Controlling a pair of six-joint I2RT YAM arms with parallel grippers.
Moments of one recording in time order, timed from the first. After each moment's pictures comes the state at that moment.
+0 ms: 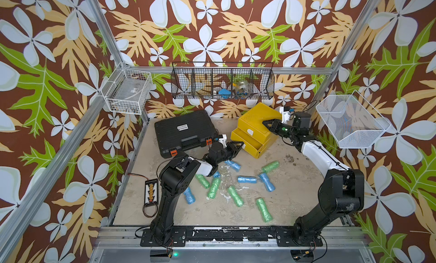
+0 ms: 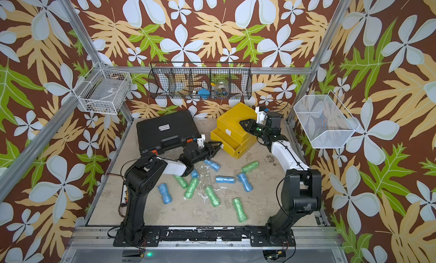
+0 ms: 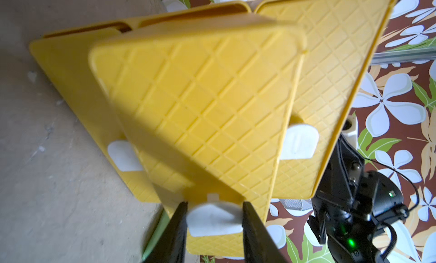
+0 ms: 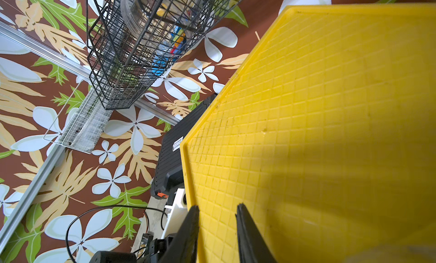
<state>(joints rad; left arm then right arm) -0.62 2.09 1.03 0.99 0.31 -1.43 0.00 1.66 1.26 -0.01 -0.67 0.57</state>
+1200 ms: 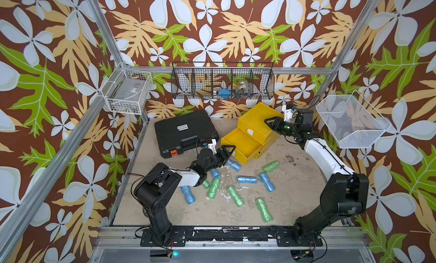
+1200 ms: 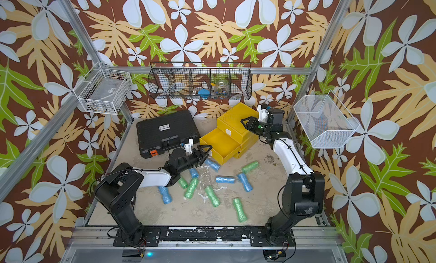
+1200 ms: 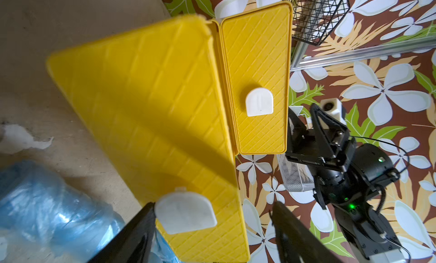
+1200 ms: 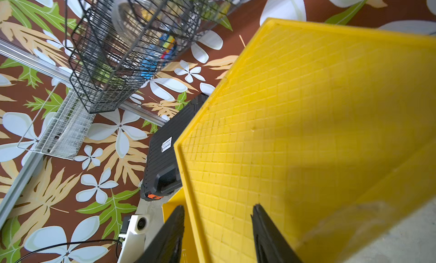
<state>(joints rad) -0.60 1.75 0.76 0.84 0.25 -1.32 0.01 1.60 1.34 -0.19 -0.60 0.53</state>
